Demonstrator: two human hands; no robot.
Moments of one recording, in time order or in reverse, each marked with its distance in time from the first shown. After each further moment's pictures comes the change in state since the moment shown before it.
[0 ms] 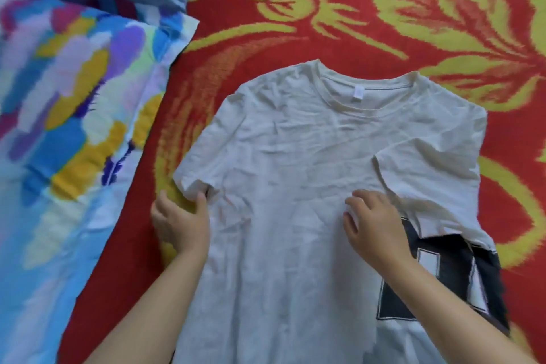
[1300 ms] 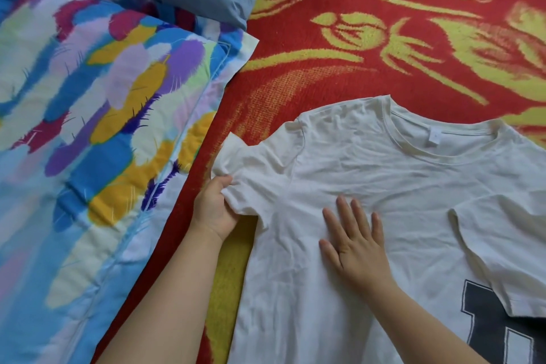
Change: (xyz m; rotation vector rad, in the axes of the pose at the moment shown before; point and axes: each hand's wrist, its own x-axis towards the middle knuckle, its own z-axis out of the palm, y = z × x) left_hand 0.105 0.033 -0.015 -1.281 -0.599 -0.582; right_hand 0.051 -0.073 0.102 -0.213 -0.151 -0.068
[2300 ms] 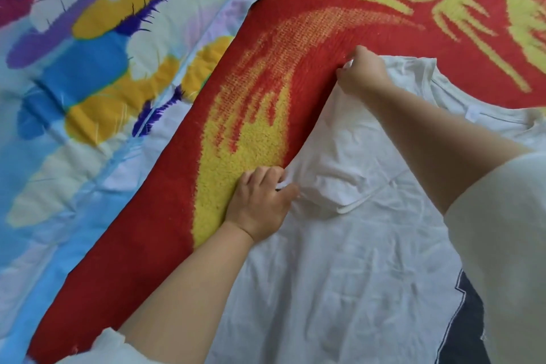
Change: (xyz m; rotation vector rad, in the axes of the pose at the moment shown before) left_hand 0.007 -0.096 -0.065 1.718 -0.149 1.578; right_hand 0.201 -0.038 -0.075 0.381 -0.143 0.307
